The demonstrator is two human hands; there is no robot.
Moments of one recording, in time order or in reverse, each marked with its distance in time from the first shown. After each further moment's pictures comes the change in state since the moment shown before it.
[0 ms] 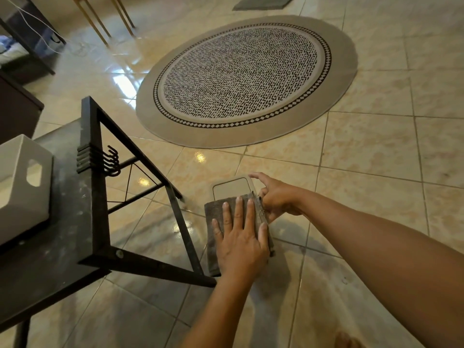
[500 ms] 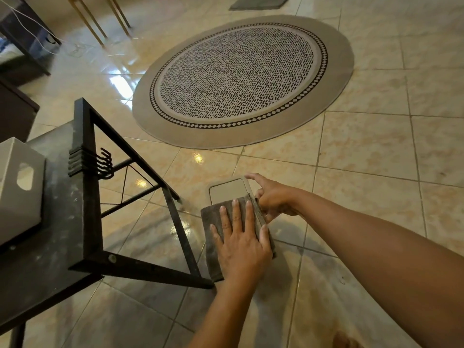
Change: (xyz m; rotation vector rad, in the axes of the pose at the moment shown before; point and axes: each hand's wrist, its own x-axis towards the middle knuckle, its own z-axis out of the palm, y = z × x) left_hand -0.004 0.012 0.001 -0.017 -0.024 -0.036; right_hand 0.001 0.001 -0.002 0.001 -0.024 0.000
